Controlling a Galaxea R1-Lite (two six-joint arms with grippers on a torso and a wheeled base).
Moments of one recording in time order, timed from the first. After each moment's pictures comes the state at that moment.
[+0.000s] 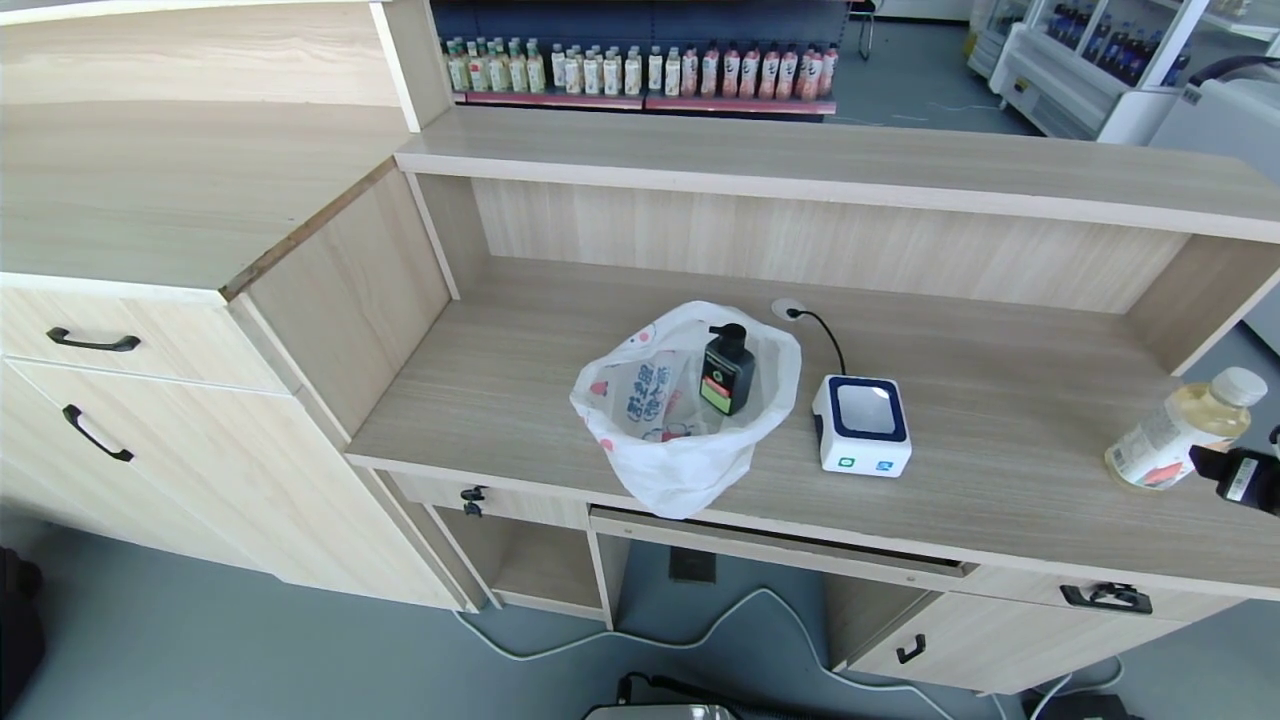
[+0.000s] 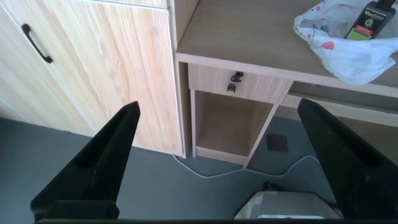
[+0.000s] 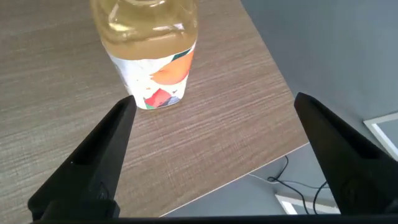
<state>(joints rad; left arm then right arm) 0.00 0.00 0.00 -0.04 0.02 -0.02 -0.57 1.96 -0.66 -1.04 -0.01 -0.04</state>
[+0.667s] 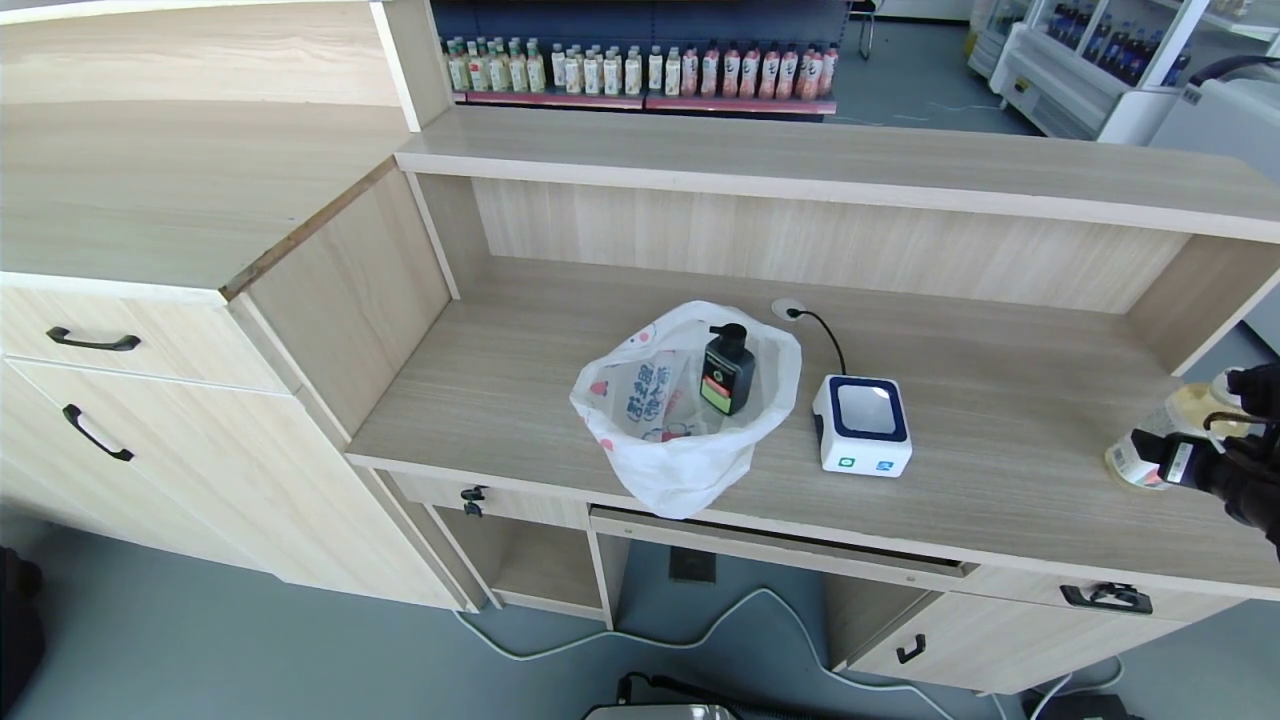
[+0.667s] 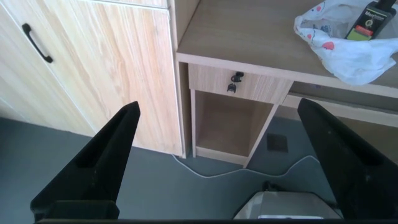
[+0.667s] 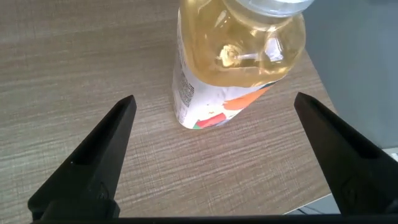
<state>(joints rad) 0.00 0.00 0.00 -0.04 0.02 -0.02 -0.49 2.07 -0.75 -1.08 -0.02 -0.08</state>
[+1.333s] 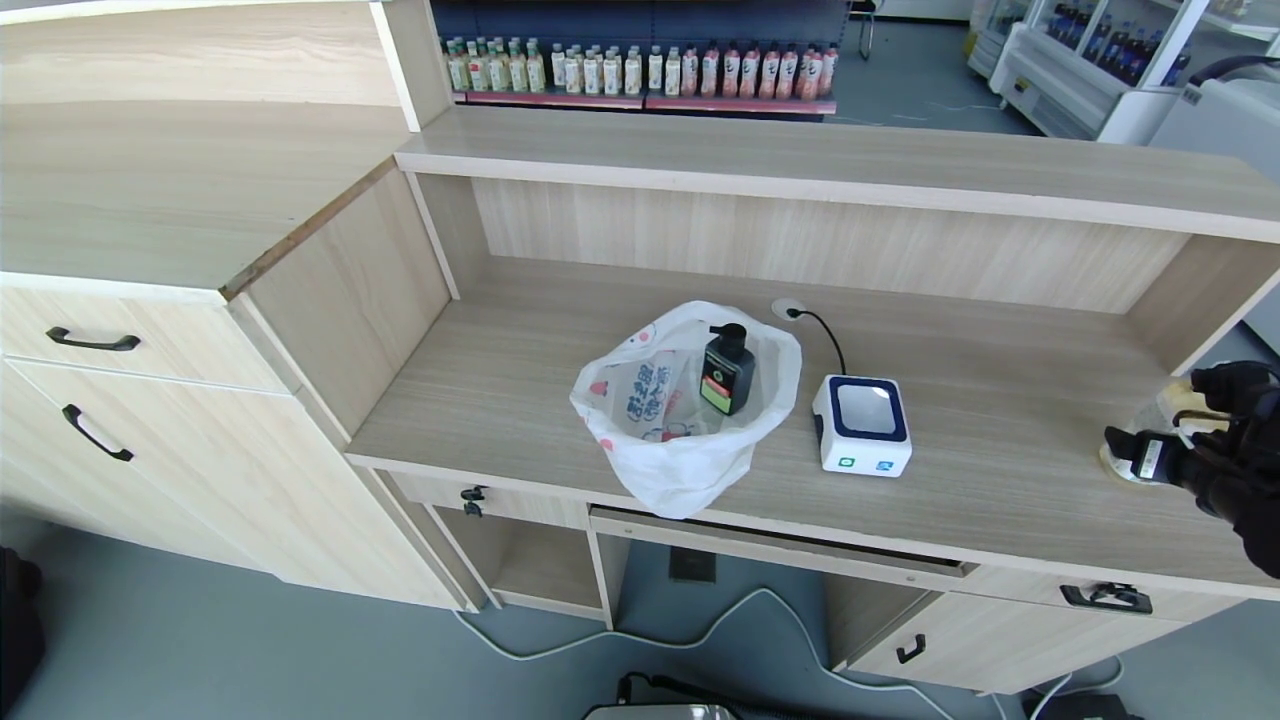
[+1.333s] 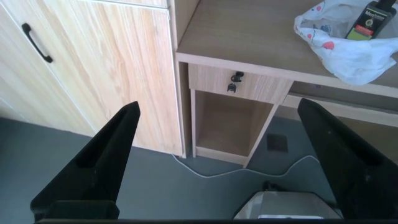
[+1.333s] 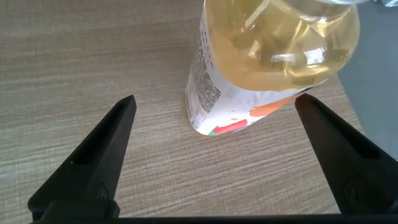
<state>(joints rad) 0.00 0.00 0.00 -0.04 0.02 -0.02 -0.45 2.13 -0.81 -1.09 -0.02 -0.12</state>
